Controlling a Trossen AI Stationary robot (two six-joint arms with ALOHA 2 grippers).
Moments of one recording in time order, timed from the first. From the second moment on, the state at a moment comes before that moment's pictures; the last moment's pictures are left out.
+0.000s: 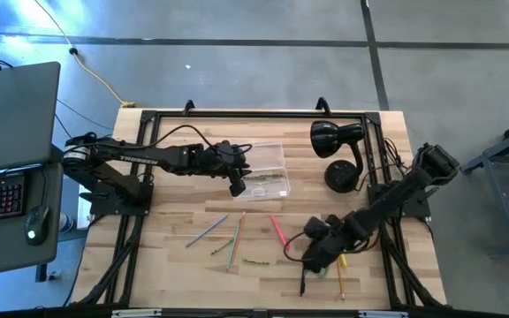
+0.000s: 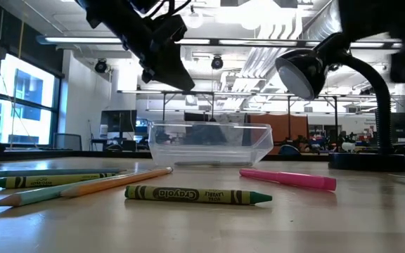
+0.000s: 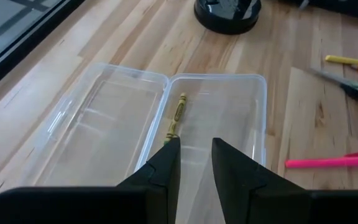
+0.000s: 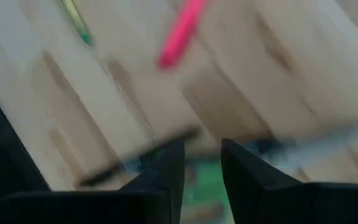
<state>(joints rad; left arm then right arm) 0.09 1.45 0.95 -0.16 -0.17 -0.21 0.64 1.56 1.01 -0.68 0.15 1.32</state>
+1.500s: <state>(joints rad) 0.09 1.45 0.95 -0.15 -0.18 -0.21 0.70 1.57 0.71 -0.65 -0.12 1.88</state>
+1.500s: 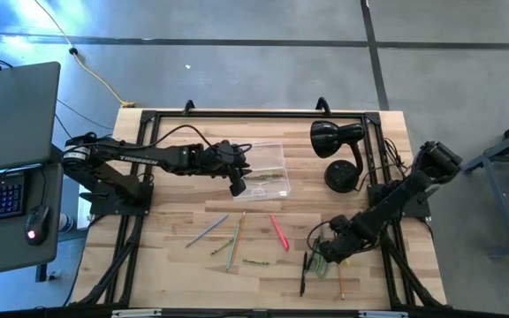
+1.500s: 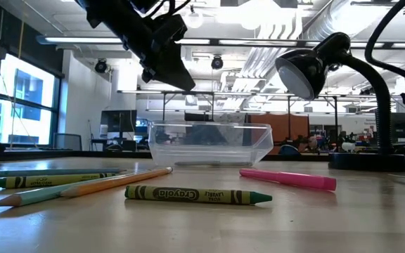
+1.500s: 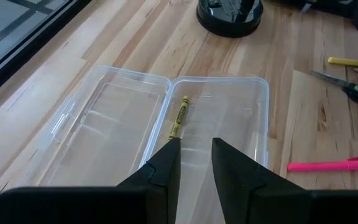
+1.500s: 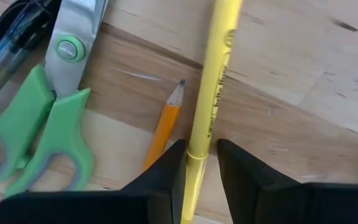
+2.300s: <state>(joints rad) 0.09 1.16 0.95 -0.18 -0.25 -0.15 0.55 1.58 1.13 -1.00 0.42 1.43</state>
